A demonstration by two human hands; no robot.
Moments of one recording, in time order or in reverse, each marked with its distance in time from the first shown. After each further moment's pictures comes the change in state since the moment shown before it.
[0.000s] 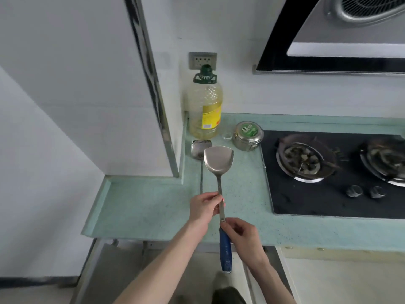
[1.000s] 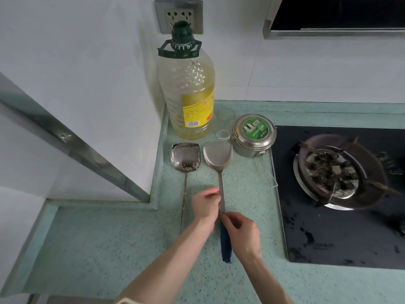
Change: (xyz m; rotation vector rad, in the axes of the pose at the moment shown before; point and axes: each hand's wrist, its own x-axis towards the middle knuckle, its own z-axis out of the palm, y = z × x) left_hand 0.216 -0.043 0.089 0.153 0.203 -0.026; right_hand 0.218 0.065 -0.023 -0.179 0.184 0.116
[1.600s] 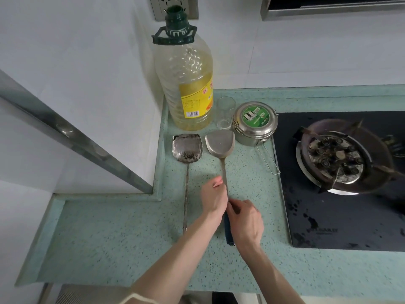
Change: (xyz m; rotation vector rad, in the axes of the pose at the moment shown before) left_hand -0.015 0.003 0.009 0.161 -0.072 0.064; right_hand 0.000 -0.006 0.011 -0.440 0.176 -0.042
